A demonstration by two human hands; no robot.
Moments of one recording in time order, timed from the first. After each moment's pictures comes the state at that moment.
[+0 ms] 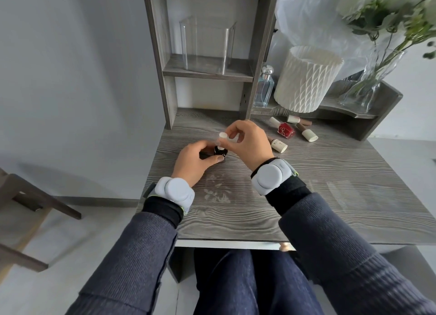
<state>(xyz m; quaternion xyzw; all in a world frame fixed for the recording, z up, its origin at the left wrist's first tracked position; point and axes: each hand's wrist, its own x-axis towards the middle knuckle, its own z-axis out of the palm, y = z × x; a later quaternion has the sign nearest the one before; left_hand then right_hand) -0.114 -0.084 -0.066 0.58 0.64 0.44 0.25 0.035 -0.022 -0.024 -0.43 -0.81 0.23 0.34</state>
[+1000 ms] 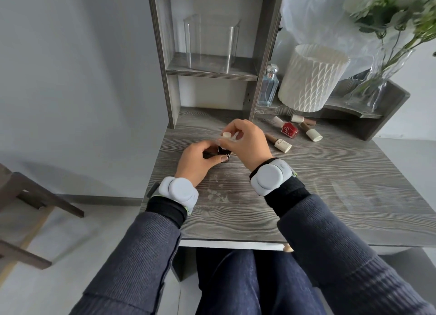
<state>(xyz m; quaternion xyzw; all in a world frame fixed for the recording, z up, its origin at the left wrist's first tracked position) -0.116 -0.081 -0.070 0.58 0.64 0.44 0.24 0.024 -0.024 -0.028 -0.41 -0.80 0.25 0.35</state>
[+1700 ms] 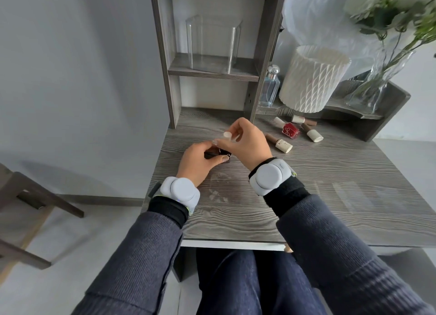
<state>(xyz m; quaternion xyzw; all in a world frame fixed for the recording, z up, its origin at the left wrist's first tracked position) -0.115 -0.084 -0.067 0.59 0.63 0.44 0.24 0.019 -0.030 -0.023 -0.46 -0.78 0.27 0.34</state>
